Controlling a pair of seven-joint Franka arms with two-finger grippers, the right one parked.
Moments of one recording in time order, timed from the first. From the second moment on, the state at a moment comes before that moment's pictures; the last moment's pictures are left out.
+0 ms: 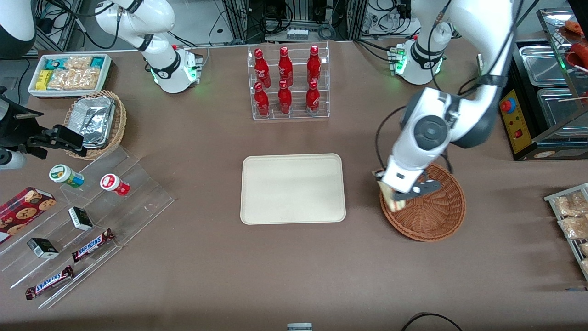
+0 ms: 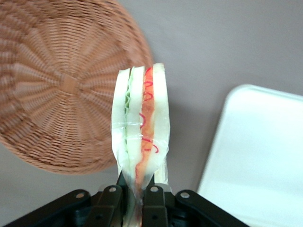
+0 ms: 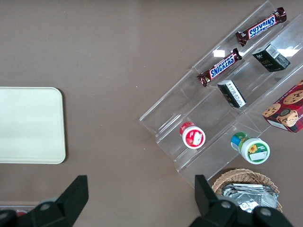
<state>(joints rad) -0.32 0.28 -0.14 -1.88 0.06 2.07 -0.69</state>
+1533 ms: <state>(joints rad) -0.53 0.65 -0.19 -1.55 0.01 2.11 -0.57</state>
